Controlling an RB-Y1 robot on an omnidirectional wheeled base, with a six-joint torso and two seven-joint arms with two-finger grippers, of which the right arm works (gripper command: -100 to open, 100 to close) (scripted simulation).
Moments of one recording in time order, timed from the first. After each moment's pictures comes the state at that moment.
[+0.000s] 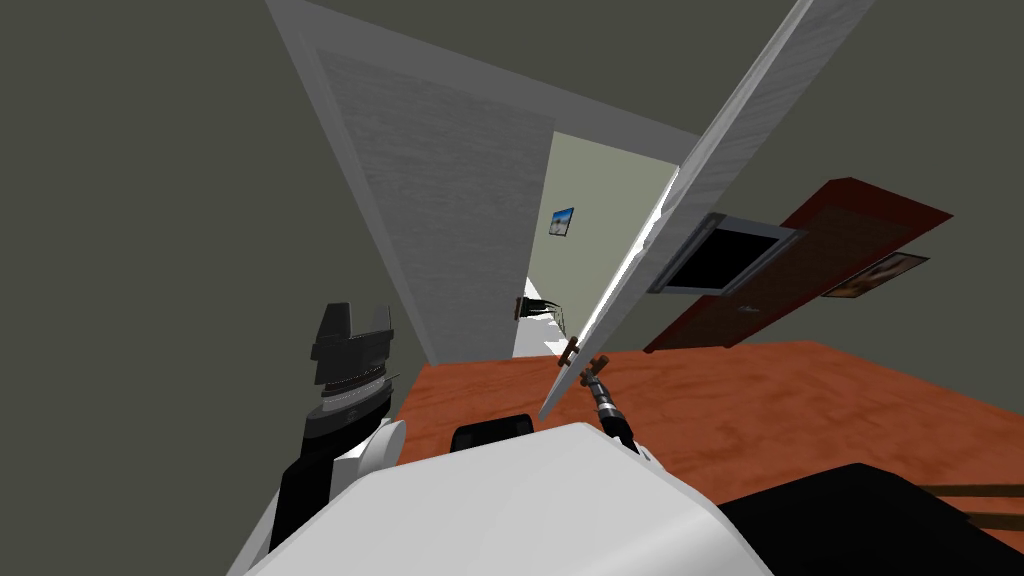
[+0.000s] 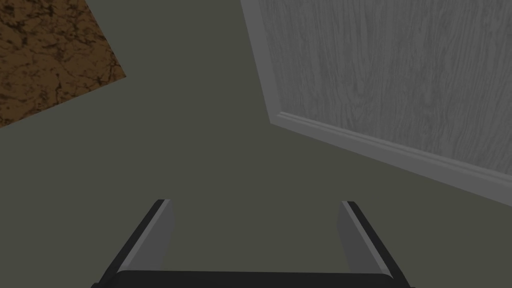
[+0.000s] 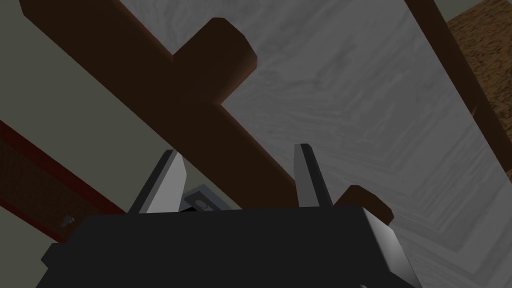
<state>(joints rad) 0.18 -0.33 -0.24 -0.66 -0.07 -0.80 0.51</state>
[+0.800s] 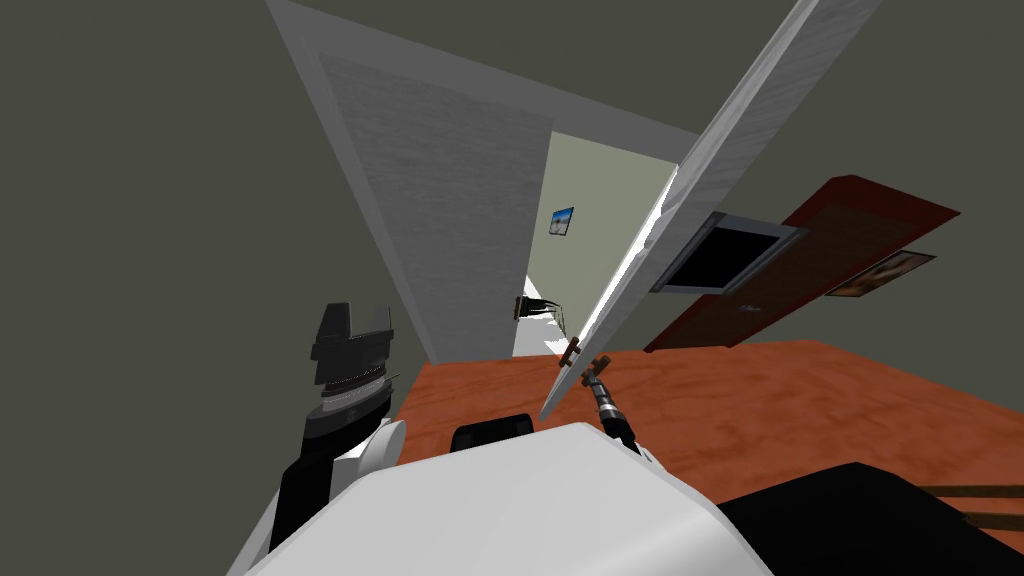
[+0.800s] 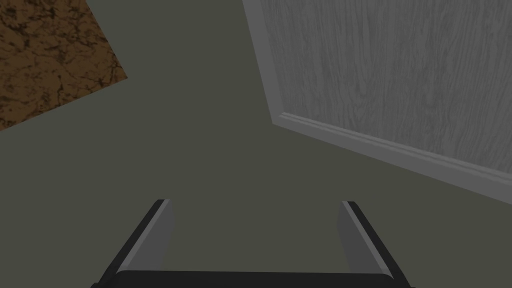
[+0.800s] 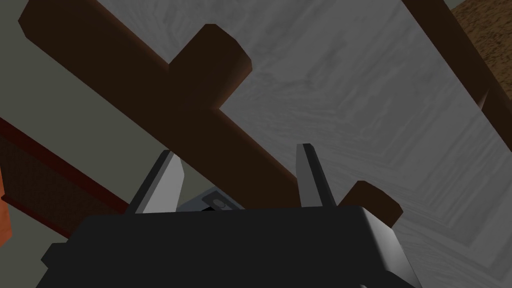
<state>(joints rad) 0.19 -0.34 -0.23 -0.66 -0.09 -0.80 0.44</state>
